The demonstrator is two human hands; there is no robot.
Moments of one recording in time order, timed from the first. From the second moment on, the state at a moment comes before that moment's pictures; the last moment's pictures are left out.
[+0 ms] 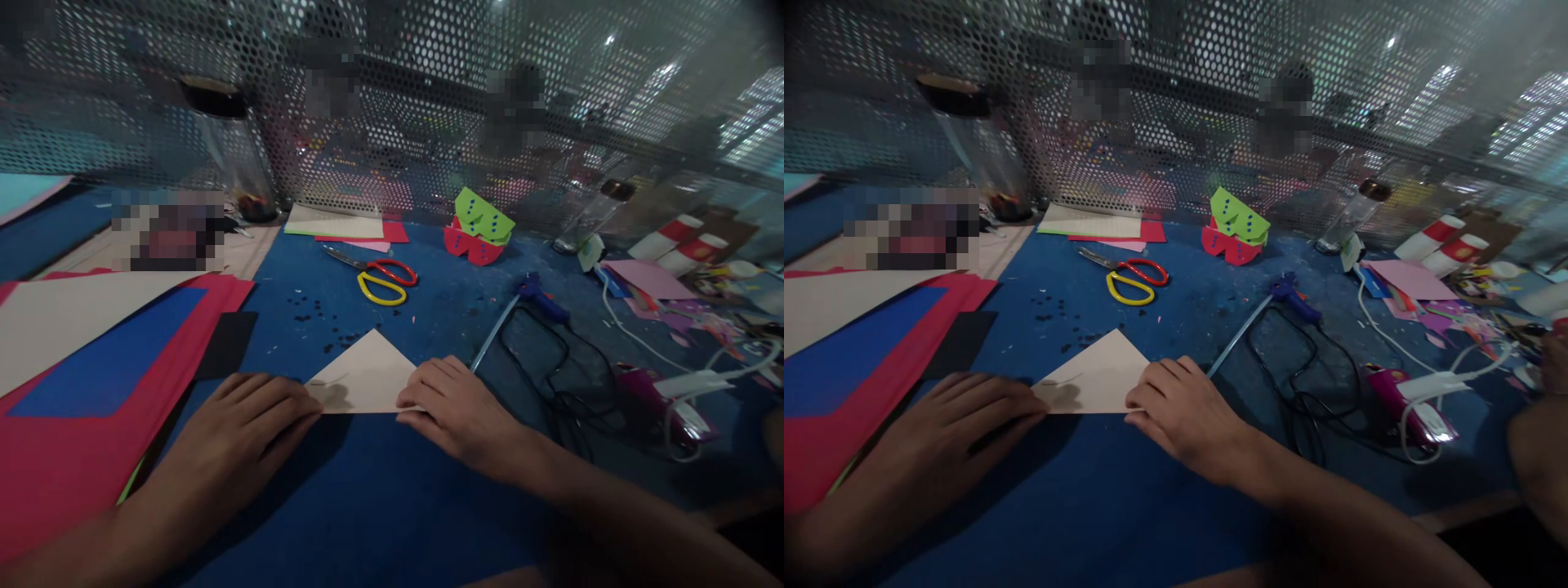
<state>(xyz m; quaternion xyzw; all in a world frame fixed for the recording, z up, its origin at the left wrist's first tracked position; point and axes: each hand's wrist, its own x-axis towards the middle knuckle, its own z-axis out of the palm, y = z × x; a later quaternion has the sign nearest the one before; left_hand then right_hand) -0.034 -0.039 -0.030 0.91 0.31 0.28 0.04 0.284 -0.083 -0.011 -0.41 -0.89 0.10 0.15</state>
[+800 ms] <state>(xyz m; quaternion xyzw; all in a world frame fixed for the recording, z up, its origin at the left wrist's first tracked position) -0.039 -0.035 -0.031 0.88 0.39 0.22 0.15 0.289 -0.081 0.000 -0.49 -0.84 0.20 0.11</state>
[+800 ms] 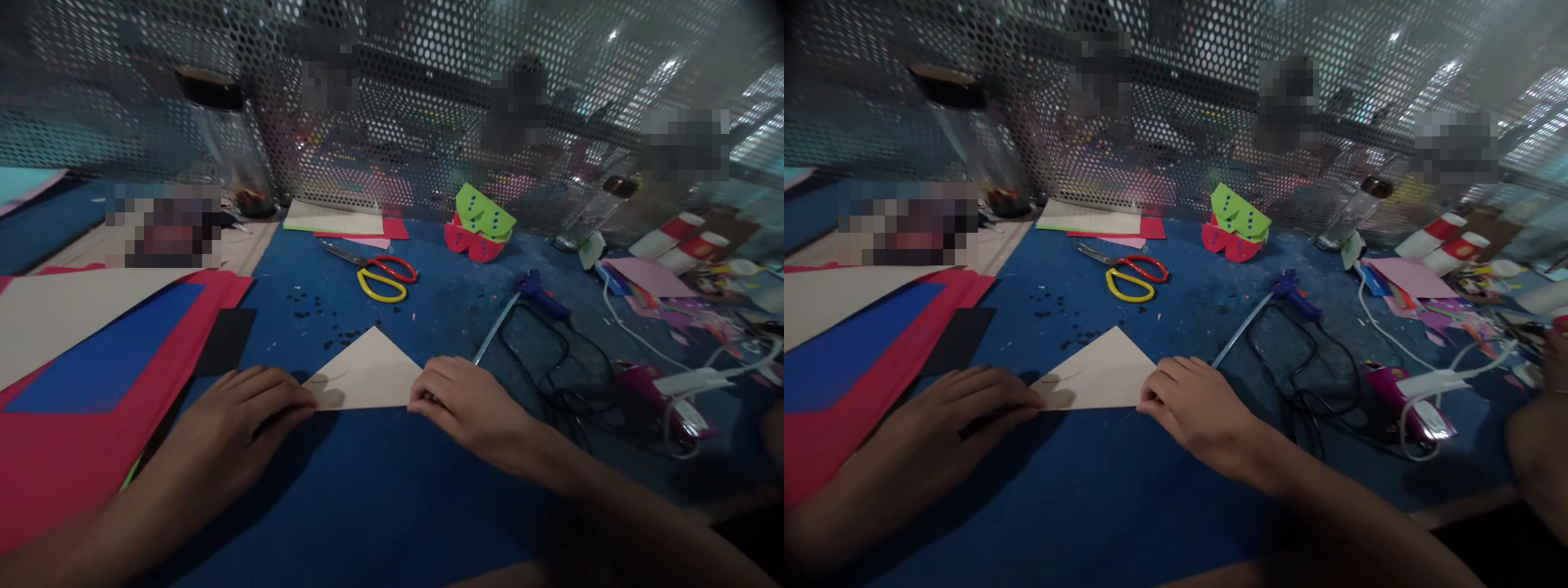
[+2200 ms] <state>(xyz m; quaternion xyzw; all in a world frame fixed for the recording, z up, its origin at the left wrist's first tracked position) -0.046 -0.031 -0.029 0.87 0.44 0.17 0.12 0.290 -0.075 0.000 -0.60 -0.77 0.20 0.09</state>
